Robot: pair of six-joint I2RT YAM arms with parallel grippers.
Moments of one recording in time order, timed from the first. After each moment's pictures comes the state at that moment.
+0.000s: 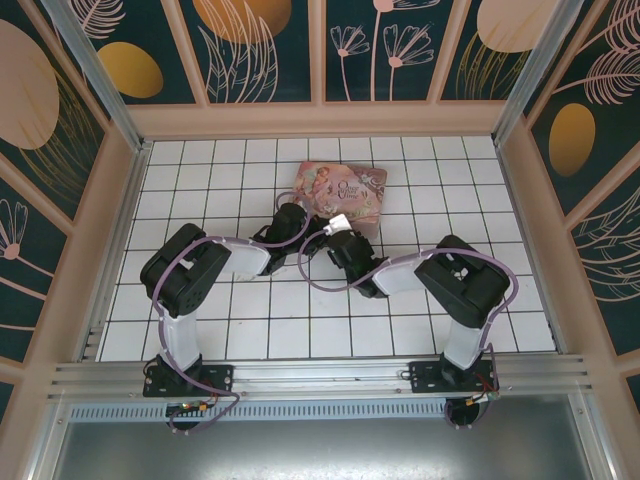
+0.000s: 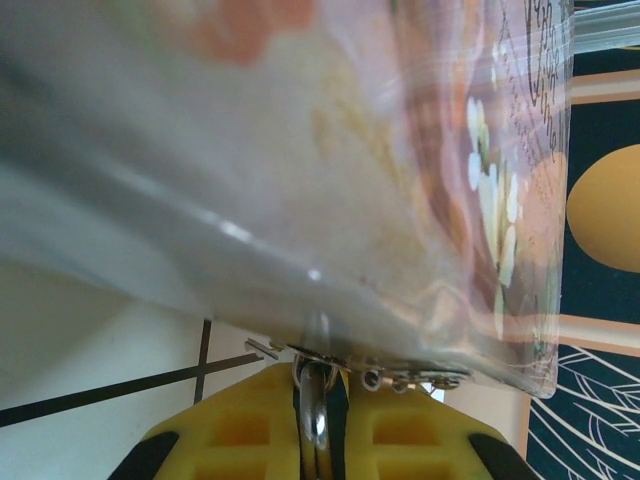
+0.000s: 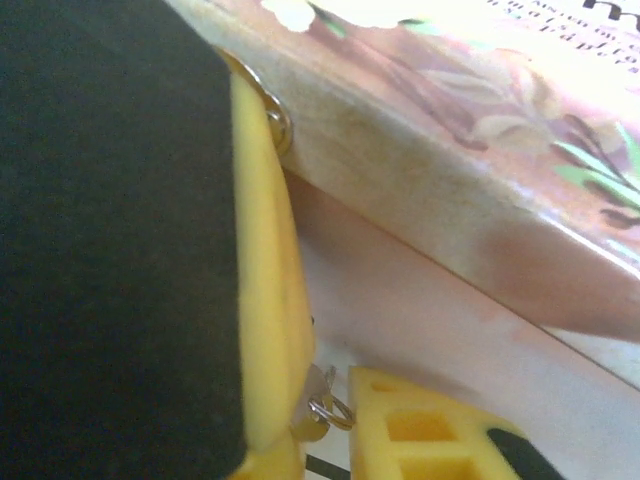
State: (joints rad) left arm -0.67 1.92 0.90 0.54 0.30 -1.29; right arm 0.84 1.79 0.73 0.42 0.57 0.00
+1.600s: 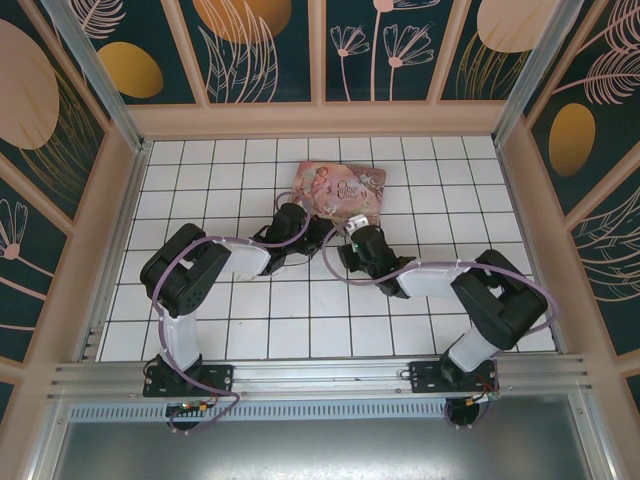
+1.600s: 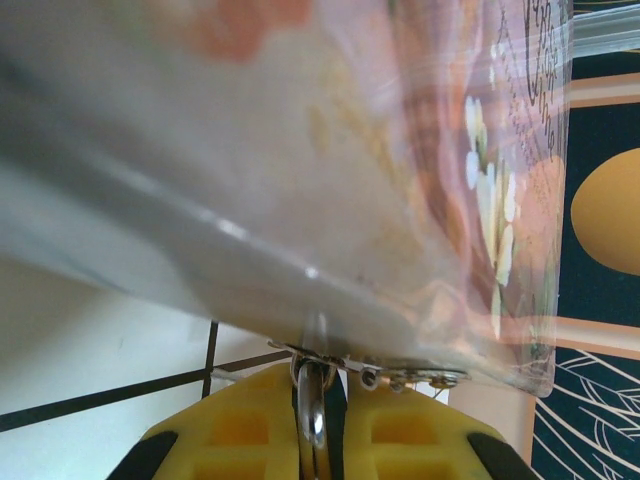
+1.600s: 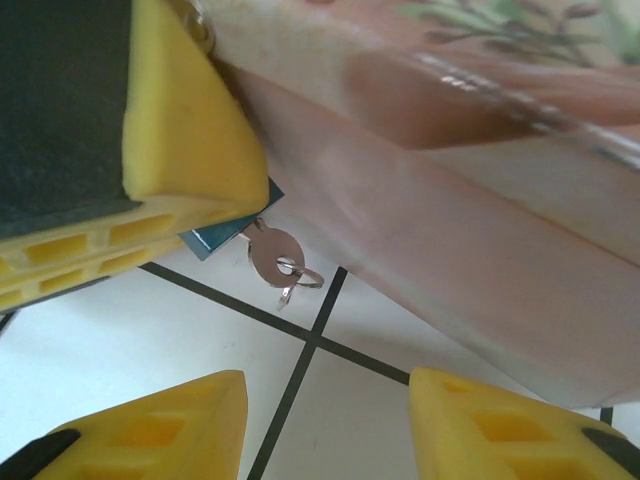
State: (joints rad) left arm -0.67 1.92 0.90 0.54 0.29 -1.28; right arm 0.76 1.62 0.64 0.28 0.30 0.13
